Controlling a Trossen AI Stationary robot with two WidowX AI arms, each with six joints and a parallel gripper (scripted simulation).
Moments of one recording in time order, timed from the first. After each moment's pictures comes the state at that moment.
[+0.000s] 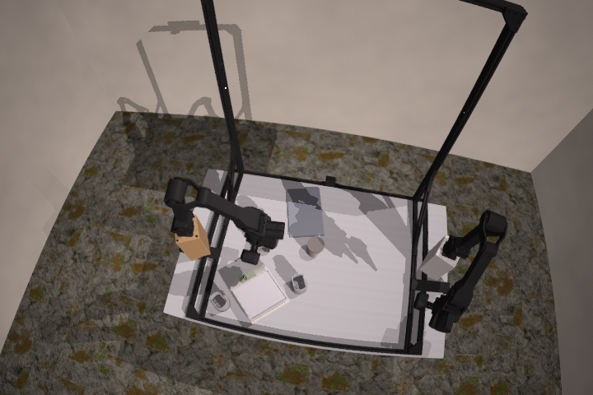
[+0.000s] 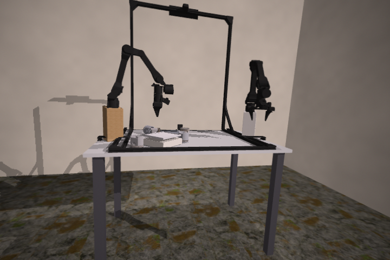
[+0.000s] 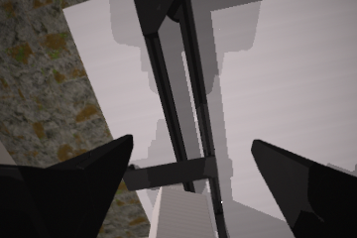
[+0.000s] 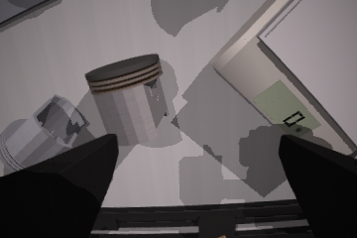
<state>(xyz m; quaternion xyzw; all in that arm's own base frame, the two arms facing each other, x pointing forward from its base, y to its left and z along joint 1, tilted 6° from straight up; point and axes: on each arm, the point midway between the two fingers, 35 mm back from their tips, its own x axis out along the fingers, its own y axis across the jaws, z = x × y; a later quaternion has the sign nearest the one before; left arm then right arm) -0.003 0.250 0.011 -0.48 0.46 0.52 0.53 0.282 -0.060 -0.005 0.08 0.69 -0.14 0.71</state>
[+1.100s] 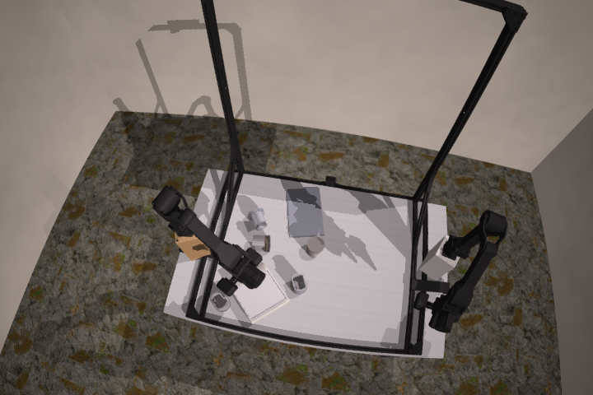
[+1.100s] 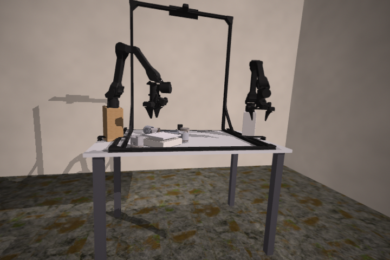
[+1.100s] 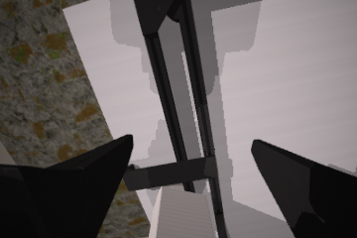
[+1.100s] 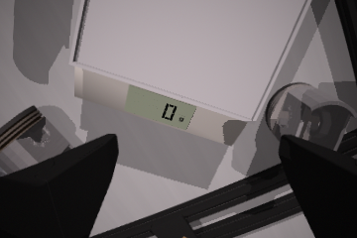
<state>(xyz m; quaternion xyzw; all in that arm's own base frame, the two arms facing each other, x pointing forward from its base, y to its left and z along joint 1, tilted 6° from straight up) -0.003 0.250 0.011 -0.48 0.46 0.52 0.53 0.223 -0.184 0.008 0.21 0.64 -0.28 0.68</state>
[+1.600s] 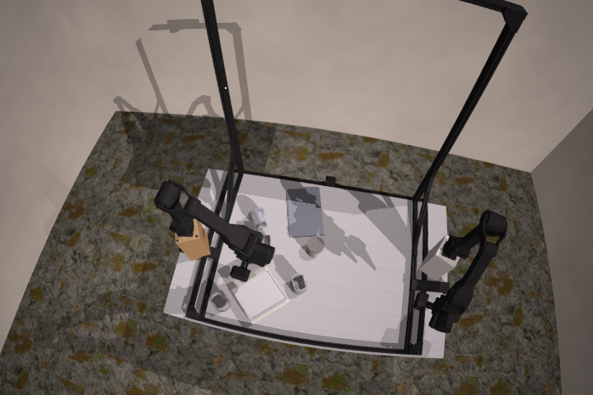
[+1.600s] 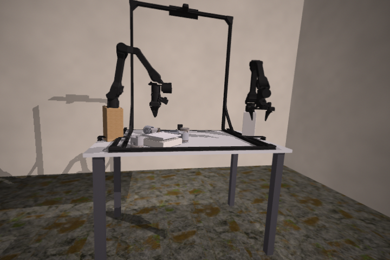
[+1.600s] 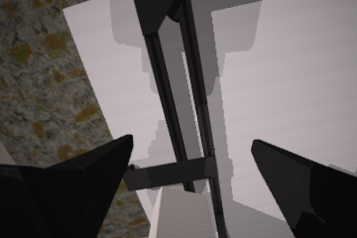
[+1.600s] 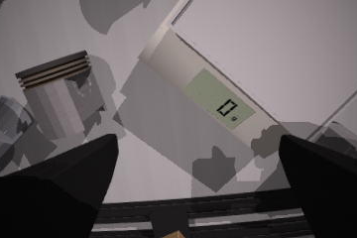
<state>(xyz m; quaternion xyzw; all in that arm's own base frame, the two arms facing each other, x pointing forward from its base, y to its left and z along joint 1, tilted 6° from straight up) -0.003 0.250 0.011 -0.48 0.46 0.52 0.53 0.250 -0.123 0.004 0.09 0.68 -0.16 0.71</state>
